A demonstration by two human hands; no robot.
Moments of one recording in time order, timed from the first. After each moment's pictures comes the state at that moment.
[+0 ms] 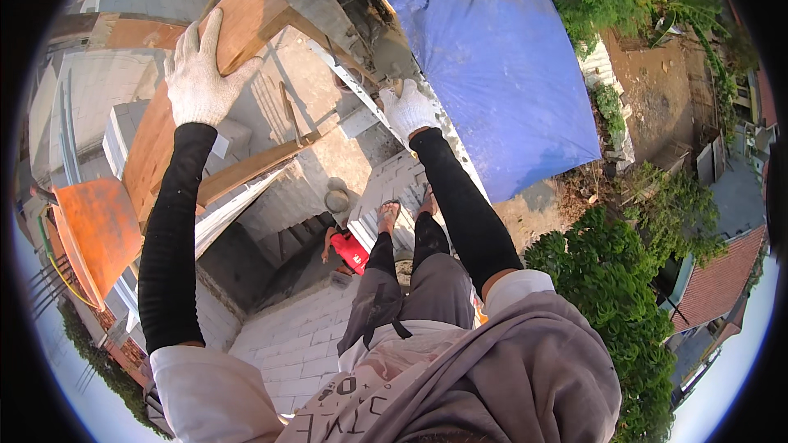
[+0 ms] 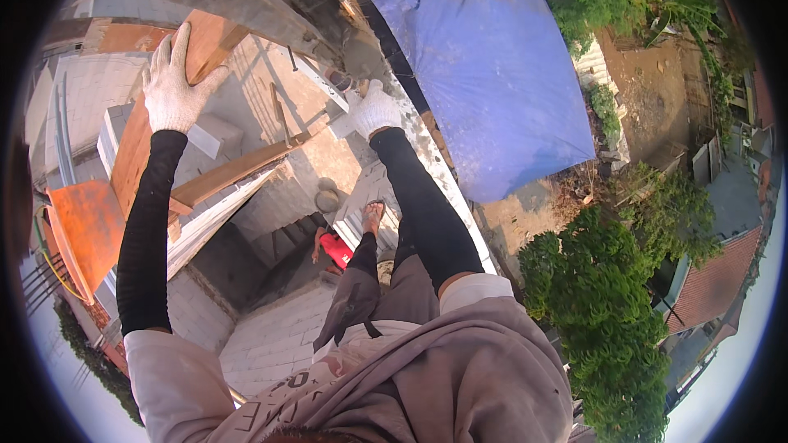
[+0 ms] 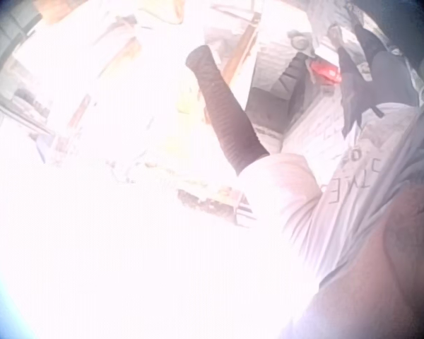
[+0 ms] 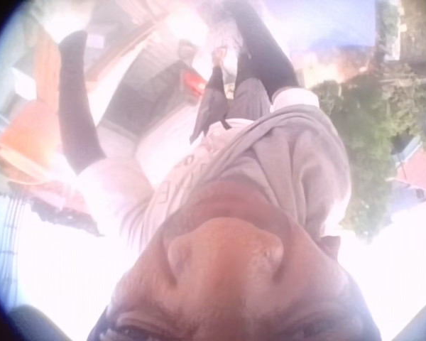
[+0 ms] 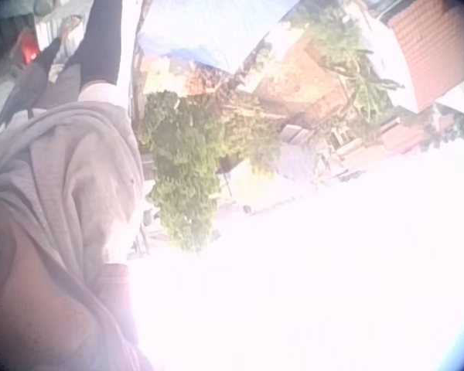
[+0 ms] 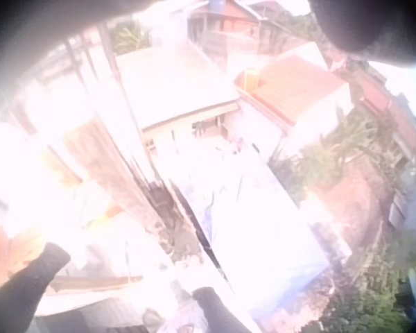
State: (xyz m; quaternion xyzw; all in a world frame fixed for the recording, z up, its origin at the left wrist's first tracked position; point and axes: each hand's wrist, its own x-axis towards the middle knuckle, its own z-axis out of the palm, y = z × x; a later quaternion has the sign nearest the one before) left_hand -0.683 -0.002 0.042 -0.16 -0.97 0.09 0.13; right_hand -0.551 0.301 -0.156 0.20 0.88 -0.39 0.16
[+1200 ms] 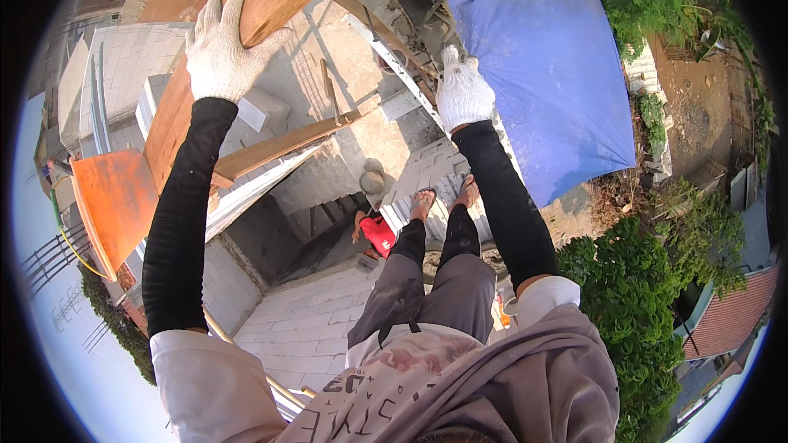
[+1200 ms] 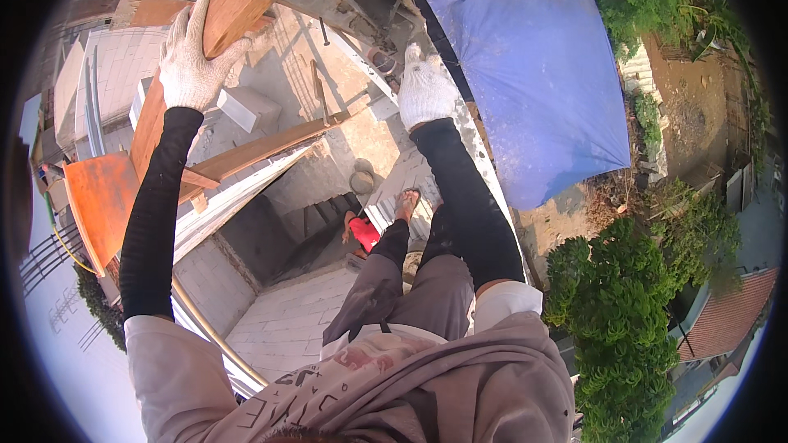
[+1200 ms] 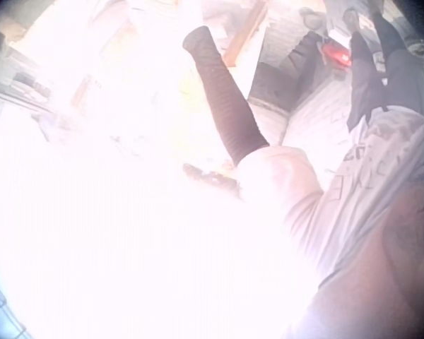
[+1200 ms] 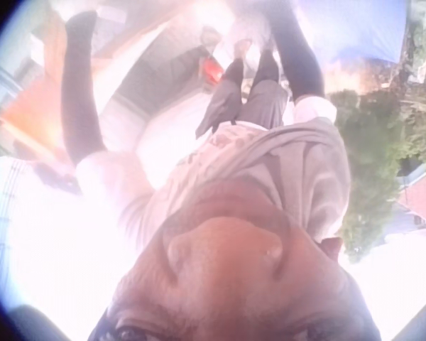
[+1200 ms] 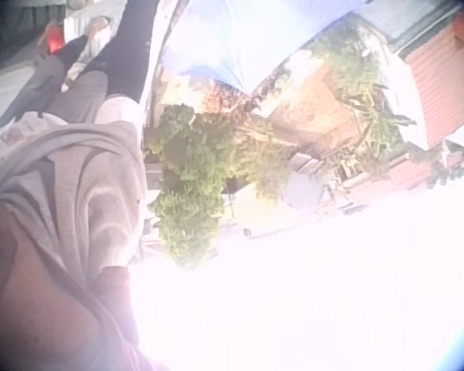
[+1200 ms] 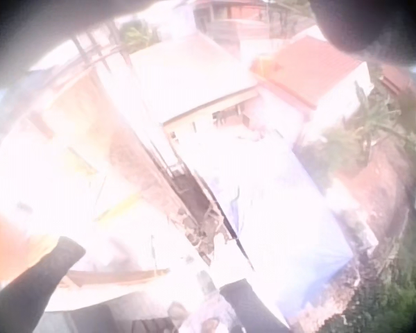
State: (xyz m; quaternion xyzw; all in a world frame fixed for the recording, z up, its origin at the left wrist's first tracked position) left_hand -0.680 -0.012 0.036 -0.20 -0.96 0.08 0.17; right_hand -0.550 0.307 -0.143 0.08 0.98 -0.16 0.07
